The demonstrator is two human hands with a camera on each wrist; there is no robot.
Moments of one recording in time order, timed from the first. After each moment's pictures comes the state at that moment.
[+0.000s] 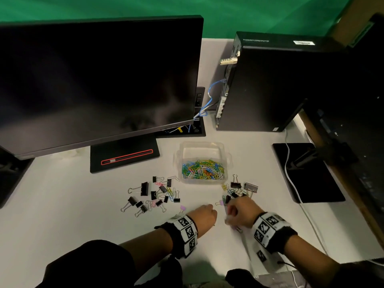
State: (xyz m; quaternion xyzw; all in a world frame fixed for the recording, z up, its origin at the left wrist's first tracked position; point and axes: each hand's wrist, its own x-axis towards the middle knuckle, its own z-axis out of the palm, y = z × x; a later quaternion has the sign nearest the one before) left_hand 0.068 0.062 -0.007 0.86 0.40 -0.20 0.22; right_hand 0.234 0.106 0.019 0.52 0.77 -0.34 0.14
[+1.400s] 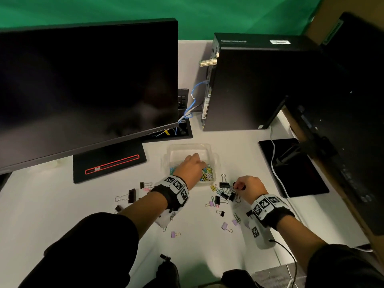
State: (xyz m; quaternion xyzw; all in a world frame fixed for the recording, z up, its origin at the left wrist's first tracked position) left_hand 0.051 0.167 0.023 0.80 0.56 0.07 0.19; right_hand 0.276 0.153 0.018 0.67 0.69 -0.28 -0.01
